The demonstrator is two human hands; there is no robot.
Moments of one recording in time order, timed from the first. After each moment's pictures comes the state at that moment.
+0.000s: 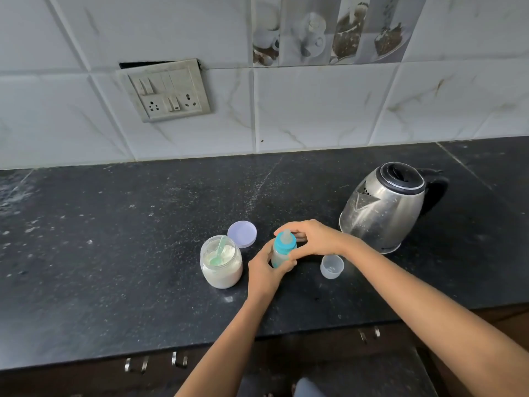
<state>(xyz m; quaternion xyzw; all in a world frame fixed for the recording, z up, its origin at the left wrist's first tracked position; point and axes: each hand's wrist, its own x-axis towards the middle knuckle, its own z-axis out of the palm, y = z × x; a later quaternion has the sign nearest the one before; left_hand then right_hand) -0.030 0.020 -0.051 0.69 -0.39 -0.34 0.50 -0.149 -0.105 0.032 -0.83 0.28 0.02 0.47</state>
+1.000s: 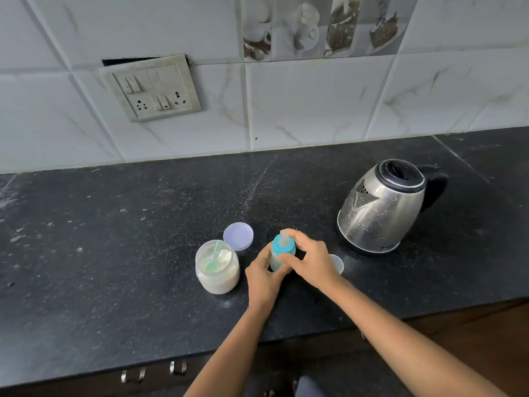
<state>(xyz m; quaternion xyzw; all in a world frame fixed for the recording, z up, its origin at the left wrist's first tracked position) -0.035 0.021 -0.055 0.67 -0.38 -0.34 0.54 -0.147 -0.056 -0.024 -0.79 0.39 -0.27 0.39</state>
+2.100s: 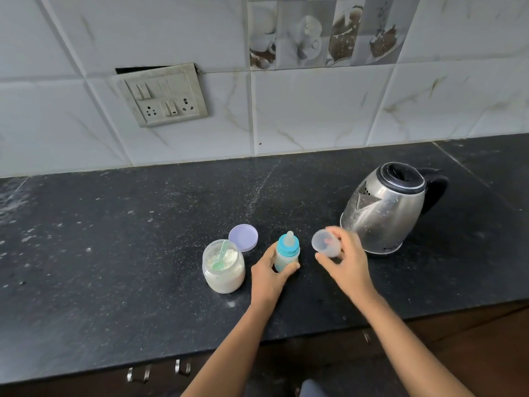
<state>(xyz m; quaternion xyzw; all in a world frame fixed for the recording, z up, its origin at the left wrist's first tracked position) -0.029 0.022 -0.061 0.68 -0.39 -0.35 0.51 -0.196 -0.048 -0.014 -0.76 0.43 -0.40 0.27</state>
